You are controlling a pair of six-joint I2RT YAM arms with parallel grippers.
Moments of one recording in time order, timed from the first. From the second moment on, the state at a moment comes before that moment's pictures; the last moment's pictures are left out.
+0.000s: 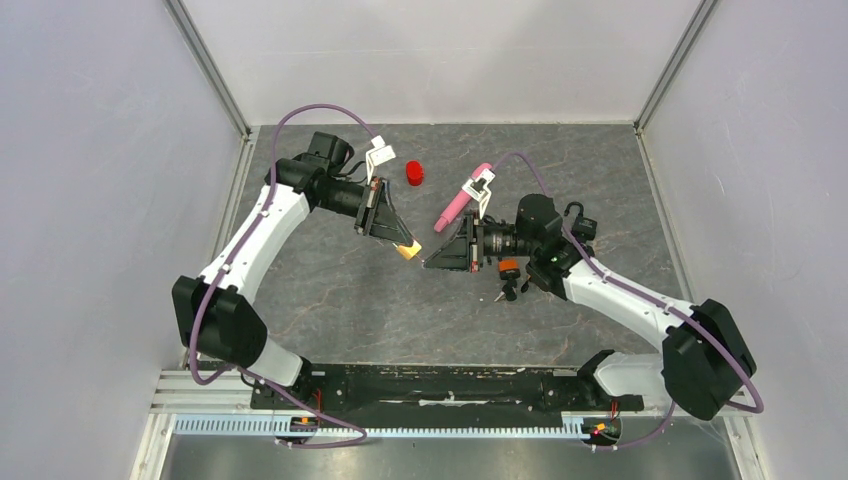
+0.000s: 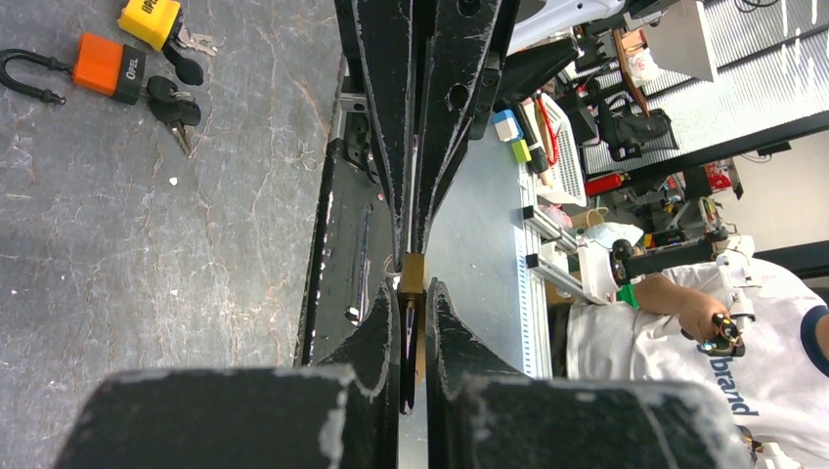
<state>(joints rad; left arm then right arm) -0.31 1.52 1.44 -1.04 1.34 0.25 0.64 1.27 0.75 0.46 -0.89 0.76</state>
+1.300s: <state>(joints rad) -0.32 1.48 1.44 -1.05 1.31 0.29 0.65 1.29 0.77 0.48 -0.87 0.80</state>
